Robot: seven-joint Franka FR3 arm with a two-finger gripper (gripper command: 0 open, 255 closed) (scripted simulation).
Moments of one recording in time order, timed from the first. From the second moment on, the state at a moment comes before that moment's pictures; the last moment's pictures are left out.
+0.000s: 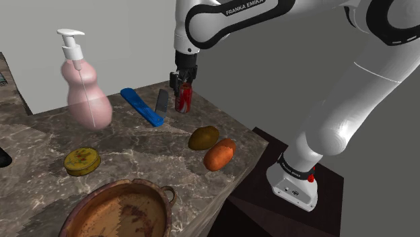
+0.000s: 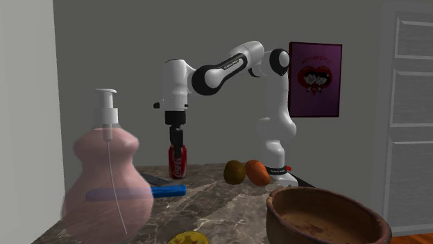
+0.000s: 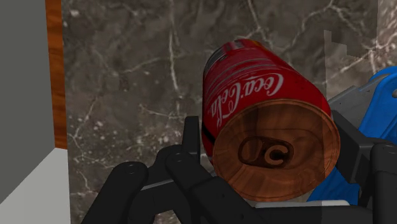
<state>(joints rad) 0.09 -0.06 0.21 -2.16 0.02 2.10 0.14</state>
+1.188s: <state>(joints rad) 0.09 -0.11 0.21 -2.02 0.03 1.91 0.13</state>
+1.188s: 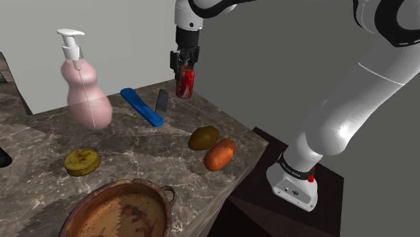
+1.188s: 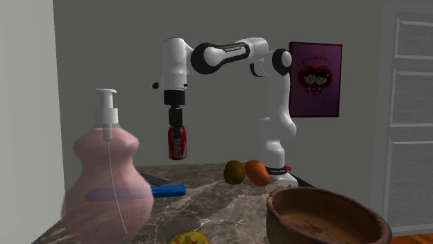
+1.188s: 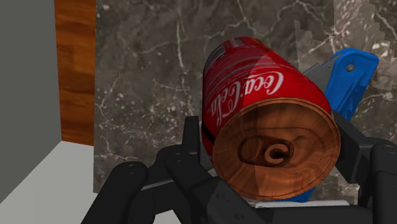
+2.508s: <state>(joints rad) 0.14 -0.15 0.27 -1.87 0.04 1.72 0.24</state>
